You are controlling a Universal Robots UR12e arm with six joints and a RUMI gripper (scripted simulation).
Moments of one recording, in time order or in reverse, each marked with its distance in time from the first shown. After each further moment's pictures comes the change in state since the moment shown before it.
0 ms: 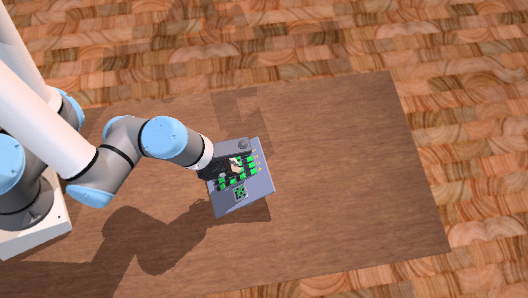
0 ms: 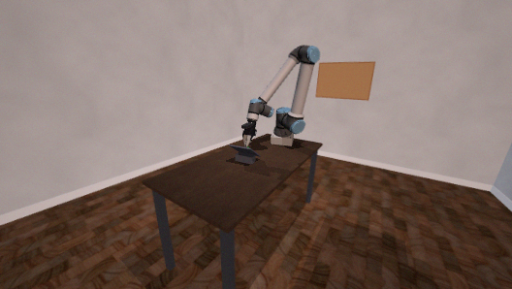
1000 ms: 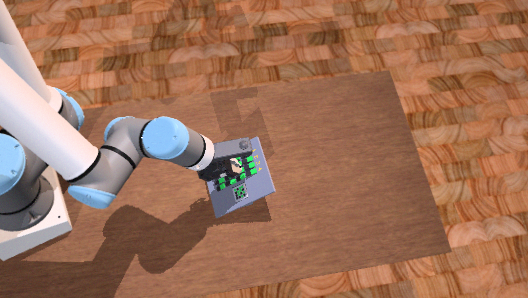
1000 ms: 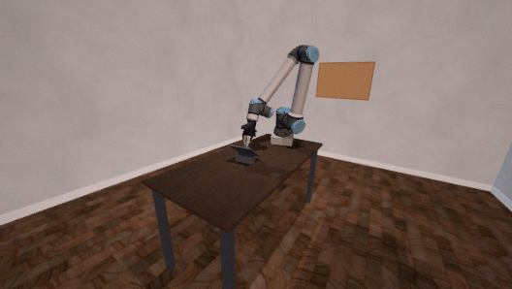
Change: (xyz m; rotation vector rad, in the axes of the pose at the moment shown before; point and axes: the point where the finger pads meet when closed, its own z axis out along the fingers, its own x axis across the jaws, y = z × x) arm 0.000 0.000 0.005 0.000 0.000 0.000
